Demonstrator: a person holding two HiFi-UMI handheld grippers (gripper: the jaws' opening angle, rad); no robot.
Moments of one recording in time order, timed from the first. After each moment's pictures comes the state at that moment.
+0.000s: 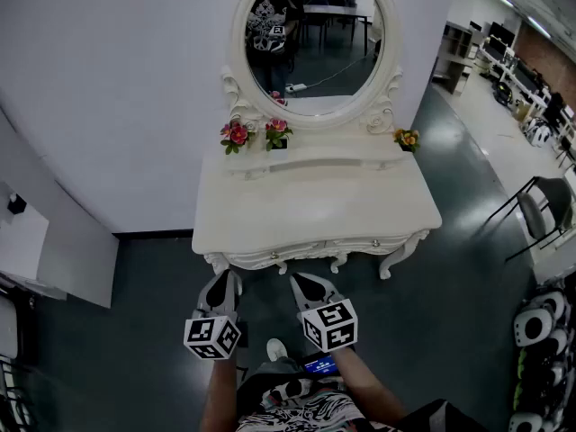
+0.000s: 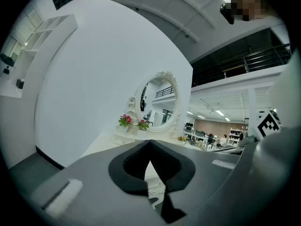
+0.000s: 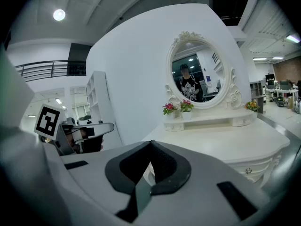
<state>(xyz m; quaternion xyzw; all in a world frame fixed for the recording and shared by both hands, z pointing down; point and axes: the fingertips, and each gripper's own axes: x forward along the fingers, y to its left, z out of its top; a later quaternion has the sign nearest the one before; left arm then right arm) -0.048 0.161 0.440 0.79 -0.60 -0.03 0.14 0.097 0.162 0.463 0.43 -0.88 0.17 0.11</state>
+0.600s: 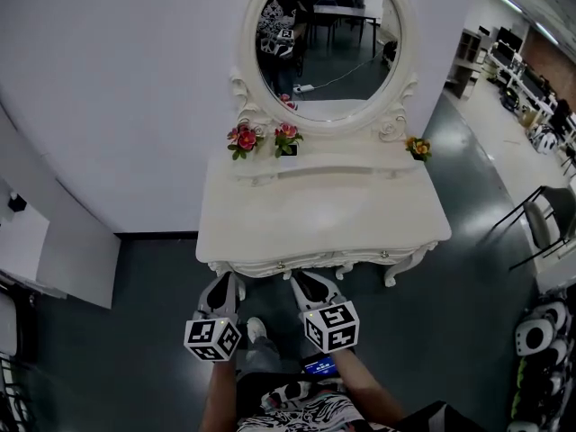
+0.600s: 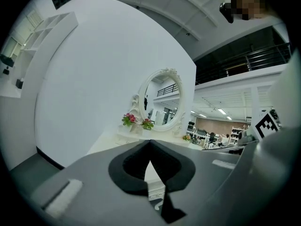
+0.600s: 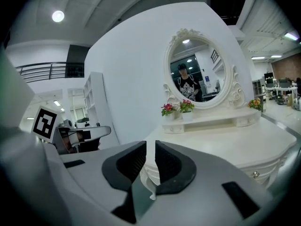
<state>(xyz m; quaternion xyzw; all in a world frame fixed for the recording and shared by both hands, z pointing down) -0.066 0.131 0.455 0.78 -0.60 -0.02 0.15 0.083 0.125 0.473 0.44 -0.88 0.17 0.10</state>
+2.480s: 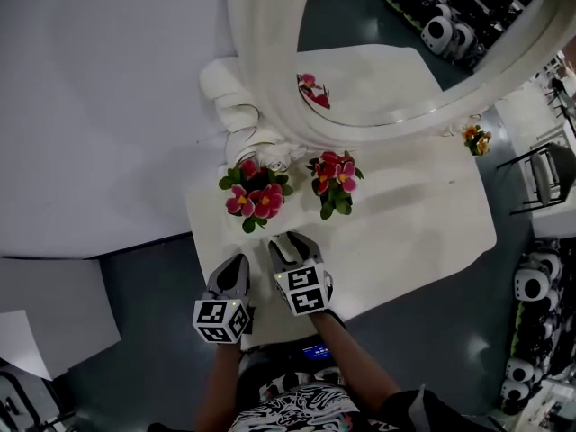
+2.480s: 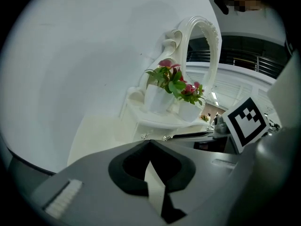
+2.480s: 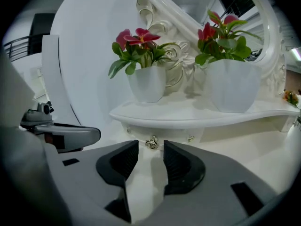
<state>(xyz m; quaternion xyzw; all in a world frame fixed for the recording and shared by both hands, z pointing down) -0.149 -0.231 0.618 0.83 -0.47 0.11 0.28 -0.062 -0.255 0.641 0.51 -0.79 0.24 0.25</state>
